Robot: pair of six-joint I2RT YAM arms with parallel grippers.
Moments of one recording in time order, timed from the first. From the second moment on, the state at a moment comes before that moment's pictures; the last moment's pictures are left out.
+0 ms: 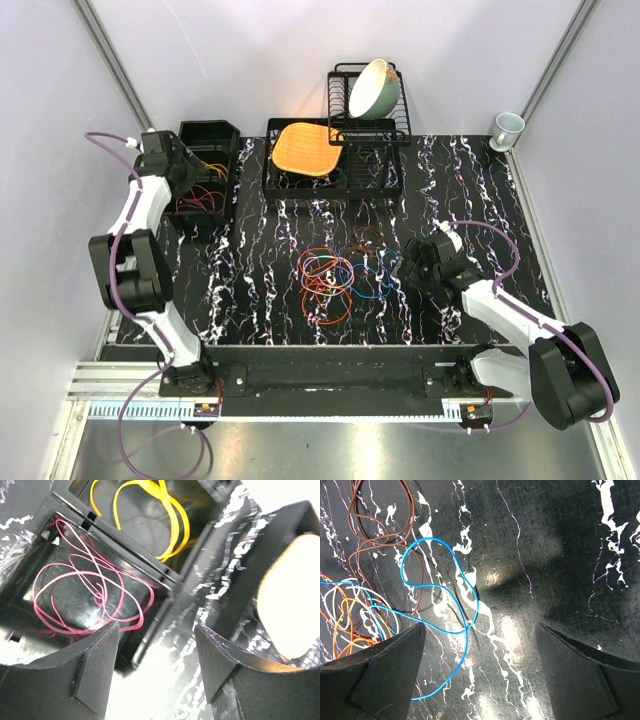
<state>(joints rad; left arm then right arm) 0.17 1.81 1.45 -0.38 0.05 -0.64 0.40 1.14 0.50 -0.20 0.09 0.81</state>
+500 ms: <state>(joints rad) -0.21 1.49 1.37 -0.47 -0.11 -0.54 0.40 1.14 0.50 -0.20 0.09 0.81</state>
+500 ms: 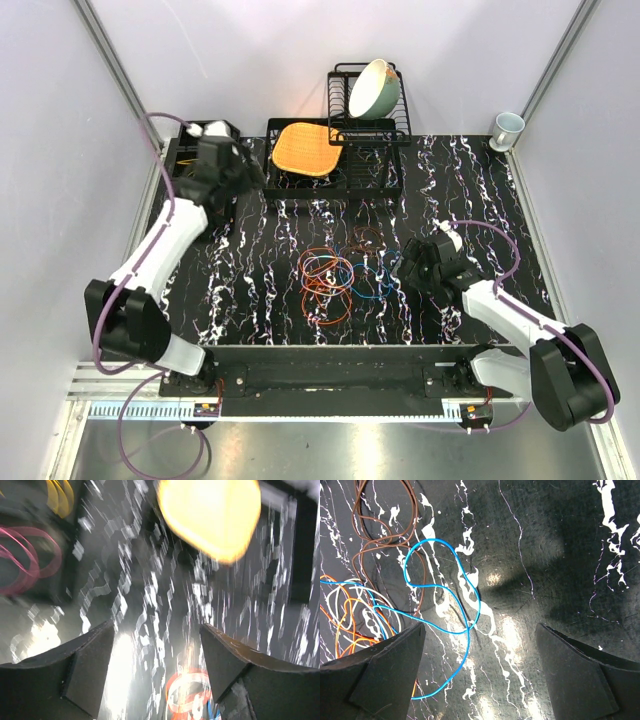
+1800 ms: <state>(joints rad) -0.85 1.76 1.06 -0.31 -0.12 -0.54 0.40 1.13 0.50 -0.20 0.09 0.81</state>
